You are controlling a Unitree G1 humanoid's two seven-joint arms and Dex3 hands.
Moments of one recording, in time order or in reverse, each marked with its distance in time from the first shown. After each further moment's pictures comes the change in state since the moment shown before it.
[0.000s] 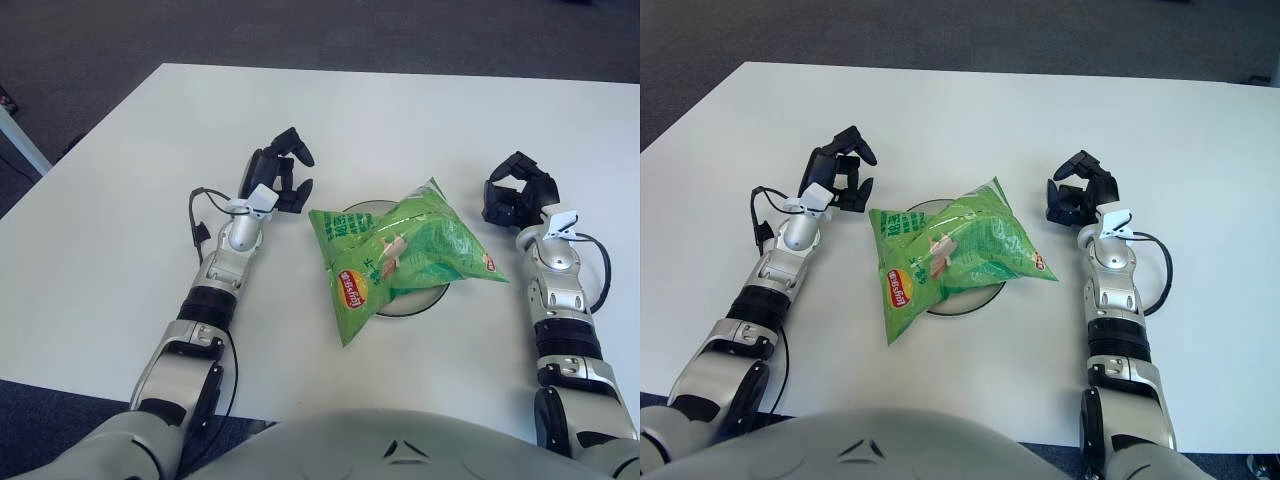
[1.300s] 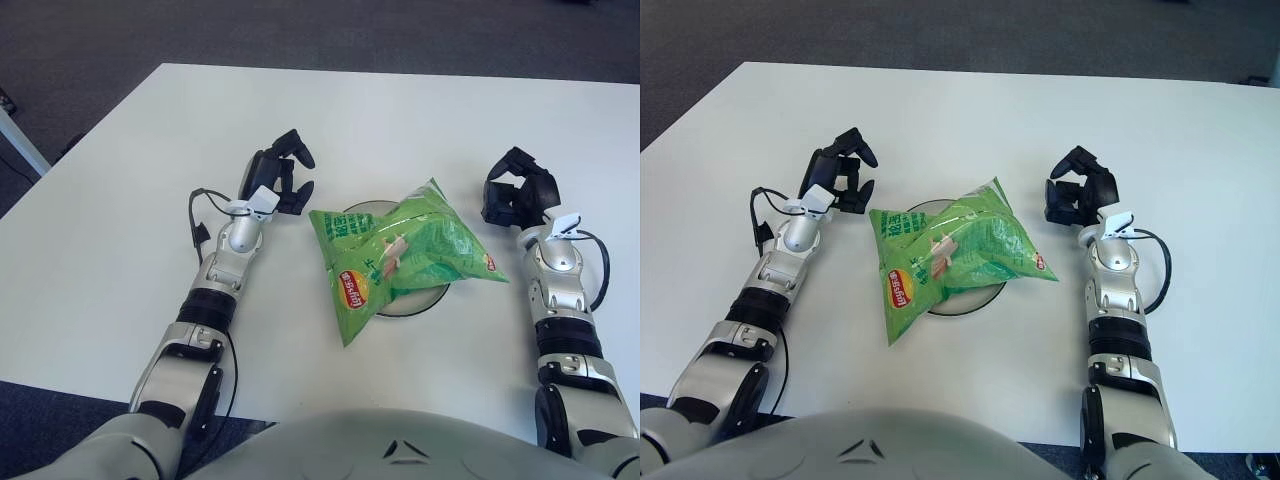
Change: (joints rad) left arm 0.011 -0.001 -0.001 -0.017 0.032 0.011 0.009; right arm -0.009 -0.012 -0.008 0.052 0.005 -0.116 0.084
